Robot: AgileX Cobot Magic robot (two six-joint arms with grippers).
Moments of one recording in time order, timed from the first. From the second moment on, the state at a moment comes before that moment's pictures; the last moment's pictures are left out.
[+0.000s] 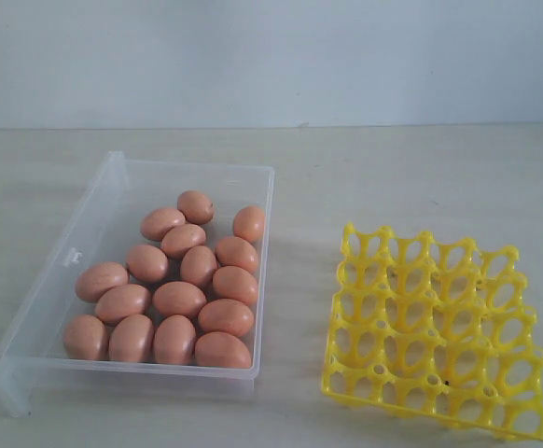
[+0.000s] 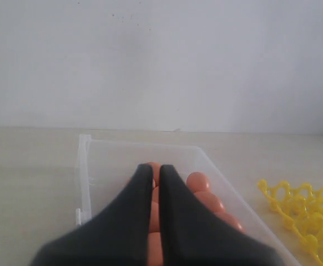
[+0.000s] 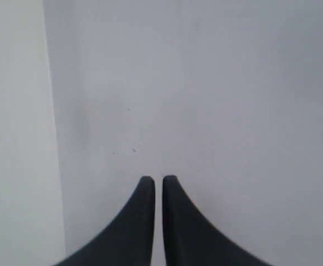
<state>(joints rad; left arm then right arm) -0.33 0.00 0.00 0.20 0.10 -0.37 0.16 0.00 0.00 -0.64 -0.61 0.90</state>
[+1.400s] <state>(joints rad) -0.33 0.00 0.00 0.20 0.10 -0.37 0.18 1.46 -1.28 -1.74 -0.98 1.41</state>
